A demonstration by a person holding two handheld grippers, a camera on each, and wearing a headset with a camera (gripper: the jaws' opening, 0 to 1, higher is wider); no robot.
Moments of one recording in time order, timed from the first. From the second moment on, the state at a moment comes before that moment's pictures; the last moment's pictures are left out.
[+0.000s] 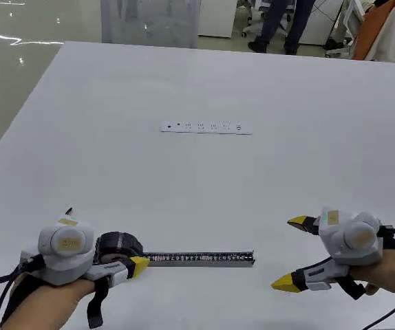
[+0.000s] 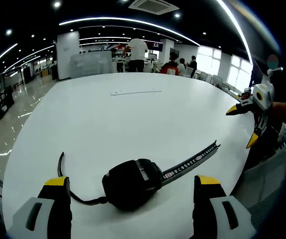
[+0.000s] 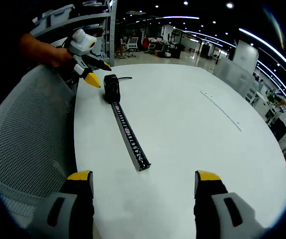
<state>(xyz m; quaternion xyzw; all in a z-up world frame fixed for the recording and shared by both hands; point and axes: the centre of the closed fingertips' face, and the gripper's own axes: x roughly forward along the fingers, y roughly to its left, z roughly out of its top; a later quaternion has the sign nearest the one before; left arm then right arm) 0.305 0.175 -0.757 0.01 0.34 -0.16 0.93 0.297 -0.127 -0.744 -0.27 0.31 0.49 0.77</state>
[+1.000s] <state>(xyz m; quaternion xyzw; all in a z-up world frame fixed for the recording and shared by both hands) 0.309 0.153 -0.777 -0.02 0.33 -0.18 0.93 0.308 -0.100 -0.799 -0.35 0.38 0.58 0.63</state>
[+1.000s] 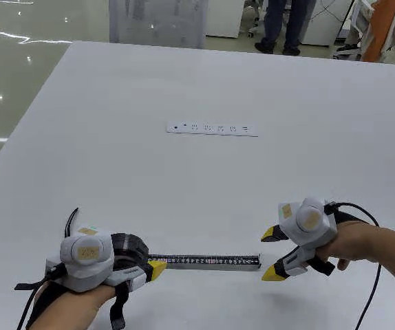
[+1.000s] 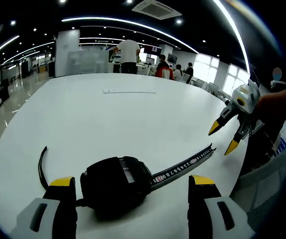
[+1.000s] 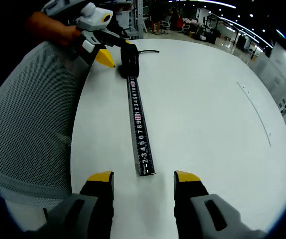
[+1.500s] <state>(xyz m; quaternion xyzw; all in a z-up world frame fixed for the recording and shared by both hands) 0.312 0.155 -0.775 -0.03 0.32 -0.18 0.93 0.310 -0.096 -0.822 -0.37 0.39 0.59 0.60</state>
